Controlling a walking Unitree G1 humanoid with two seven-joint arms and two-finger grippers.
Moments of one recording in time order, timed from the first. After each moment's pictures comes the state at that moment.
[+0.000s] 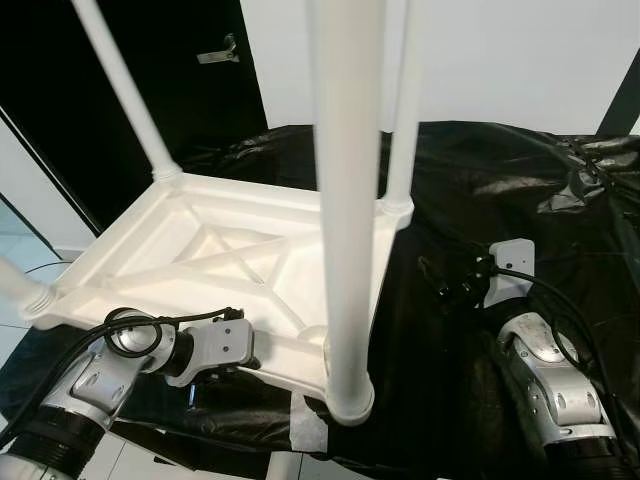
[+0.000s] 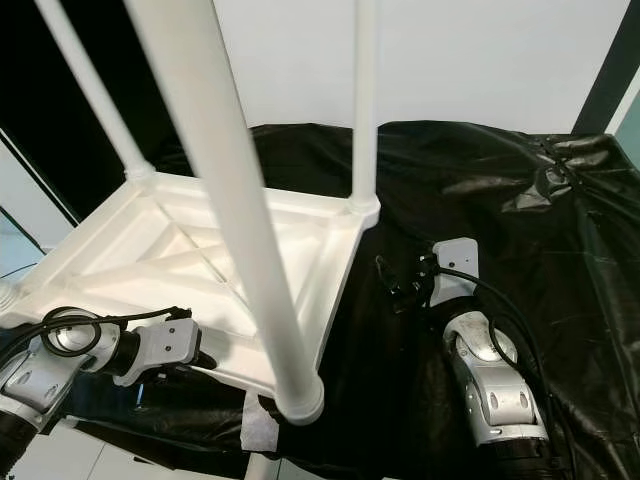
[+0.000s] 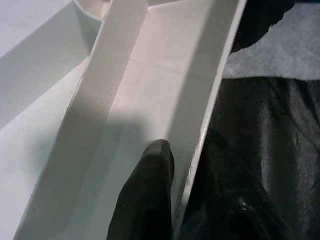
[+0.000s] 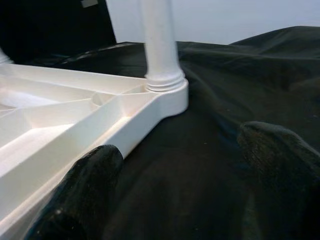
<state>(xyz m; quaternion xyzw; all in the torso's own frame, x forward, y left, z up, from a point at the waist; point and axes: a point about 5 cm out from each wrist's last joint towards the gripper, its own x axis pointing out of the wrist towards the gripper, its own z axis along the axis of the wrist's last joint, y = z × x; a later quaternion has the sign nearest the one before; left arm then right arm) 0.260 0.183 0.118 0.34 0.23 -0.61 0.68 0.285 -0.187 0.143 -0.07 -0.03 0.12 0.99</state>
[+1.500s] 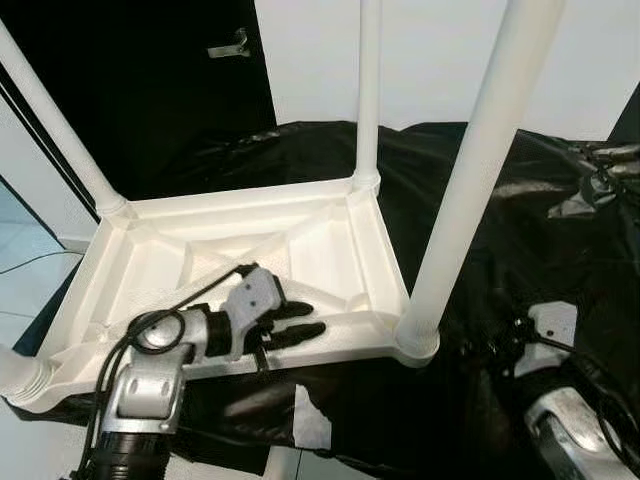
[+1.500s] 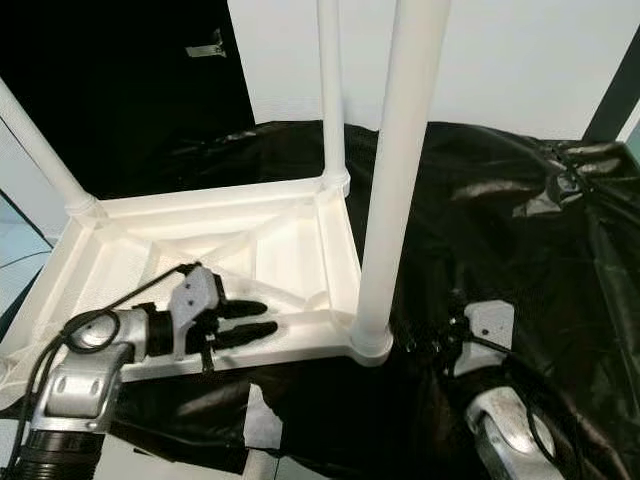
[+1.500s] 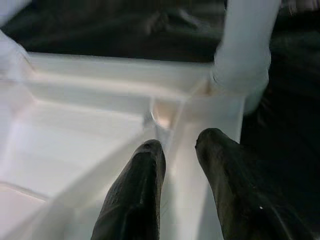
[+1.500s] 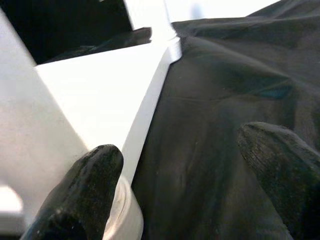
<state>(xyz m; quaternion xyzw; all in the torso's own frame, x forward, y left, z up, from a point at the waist) 0.262 0.142 0.164 0.17 0.05 -0.55 0.82 0.200 -0.193 0.130 -0.03 -0.01 0.14 0.99</state>
